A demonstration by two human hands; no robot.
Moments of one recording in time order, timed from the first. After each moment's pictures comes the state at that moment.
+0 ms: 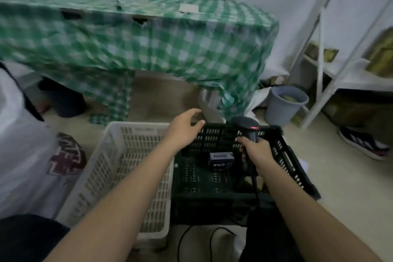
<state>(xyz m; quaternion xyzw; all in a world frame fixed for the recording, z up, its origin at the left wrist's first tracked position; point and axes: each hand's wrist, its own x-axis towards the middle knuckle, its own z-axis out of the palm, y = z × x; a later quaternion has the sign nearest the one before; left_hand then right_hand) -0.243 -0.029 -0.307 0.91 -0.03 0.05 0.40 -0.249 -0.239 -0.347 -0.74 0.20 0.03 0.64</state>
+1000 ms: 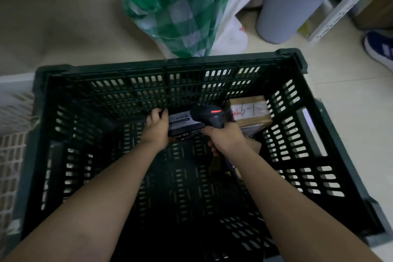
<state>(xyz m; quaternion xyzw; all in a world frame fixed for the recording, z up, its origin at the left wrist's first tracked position) 0.001 -0.177 -0.720 0.96 -0.02 -0.24 0.14 -0.048 -0.348 -0.635 -0.75 0.32 0.21 0.53</state>
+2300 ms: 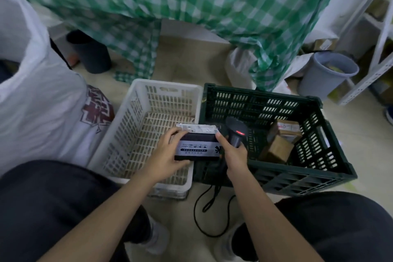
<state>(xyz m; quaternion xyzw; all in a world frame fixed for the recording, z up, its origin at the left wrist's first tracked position) -0.344 0.058 -0.479 0.94 -0.08 0.01 0.34 -0.301 -0.134 -0.460 -0.60 0.29 0.11 0.74</state>
